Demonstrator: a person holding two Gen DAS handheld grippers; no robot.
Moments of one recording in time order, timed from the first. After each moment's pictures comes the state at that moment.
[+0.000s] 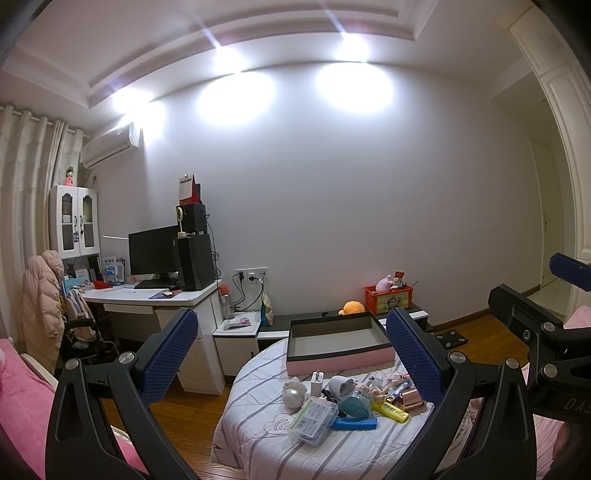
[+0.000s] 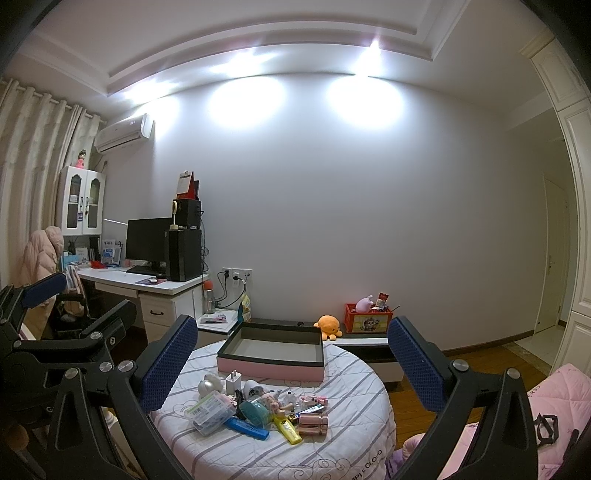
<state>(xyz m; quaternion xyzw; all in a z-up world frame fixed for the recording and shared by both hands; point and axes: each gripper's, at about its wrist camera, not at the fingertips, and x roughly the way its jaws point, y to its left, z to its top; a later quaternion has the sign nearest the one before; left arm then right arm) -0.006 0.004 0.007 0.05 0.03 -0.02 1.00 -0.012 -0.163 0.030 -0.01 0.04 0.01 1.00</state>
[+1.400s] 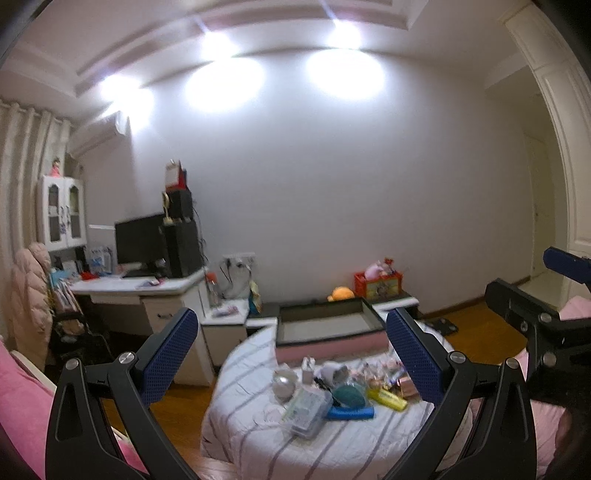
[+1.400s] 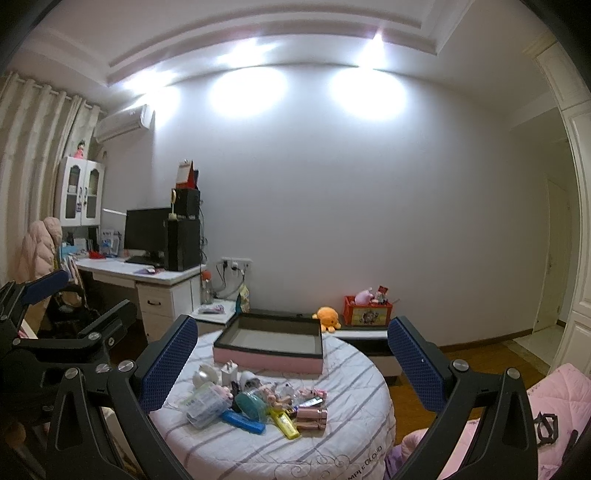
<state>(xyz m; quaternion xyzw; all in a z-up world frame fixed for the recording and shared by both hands) 0.019 0.015 -0.025 0.05 0.07 -0.05 1.00 0.000 -0.166 0.013 -0.02 0.06 0.00 1.00</state>
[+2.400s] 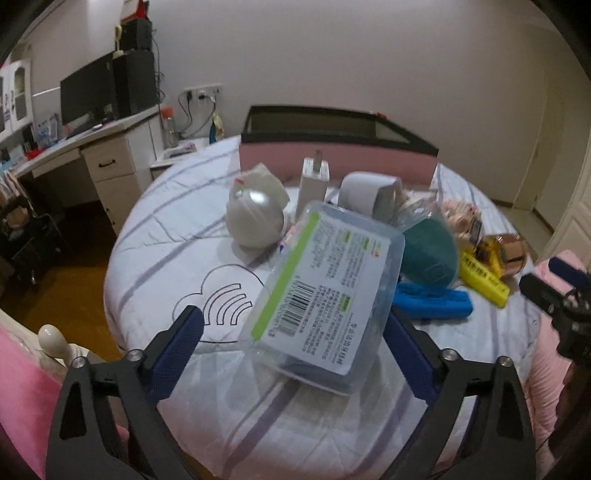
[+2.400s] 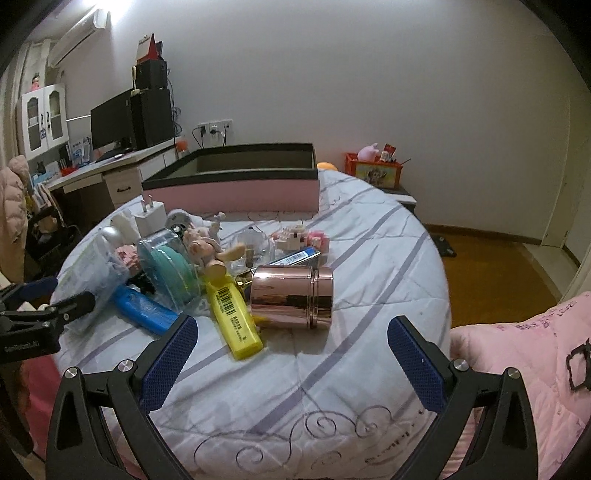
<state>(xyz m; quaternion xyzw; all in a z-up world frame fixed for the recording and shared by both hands) 0.222 0.024 -0.234 0.02 0.37 -0.10 0.93 0.175 -0.218 -0.181 0.01 0.32 0.00 0.95</state>
